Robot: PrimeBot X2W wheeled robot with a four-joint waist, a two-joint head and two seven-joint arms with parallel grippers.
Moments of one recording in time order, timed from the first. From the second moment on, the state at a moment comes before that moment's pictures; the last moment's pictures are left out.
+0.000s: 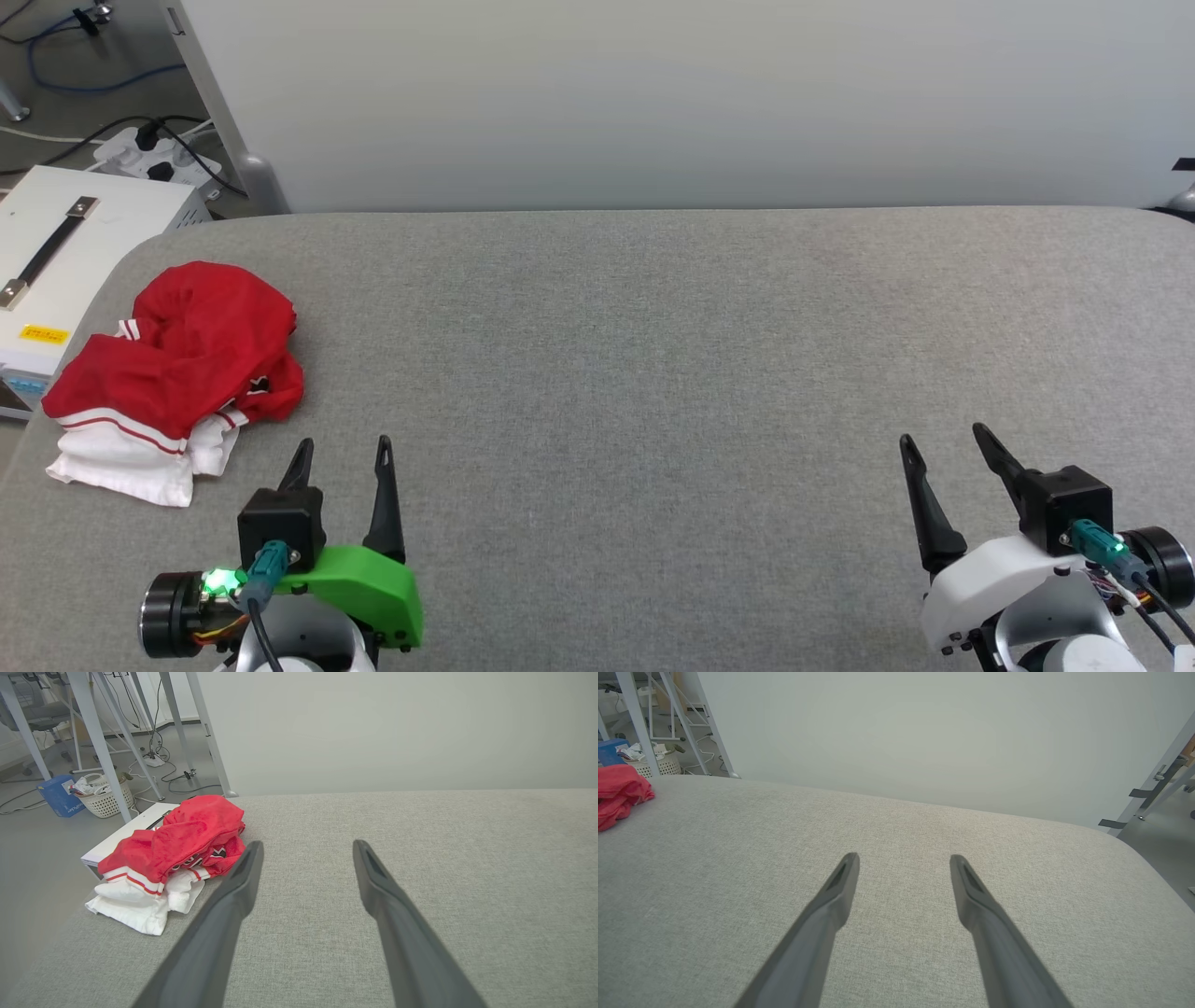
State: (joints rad) left arm 0.02 0.05 0.00 0.00 -0.01 0.01 0.00; right arm 0.02 -0.05 0.00 0.01 0.01 0.13 0.00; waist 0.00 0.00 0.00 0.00
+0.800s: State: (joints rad) left arm 0.02 0.05 -0.01 0.00 -0.03 0.02 -0.05; right arm 0.02 -0.05 -0.02 -0.02 0.09 0.13 -0.05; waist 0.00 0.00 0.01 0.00
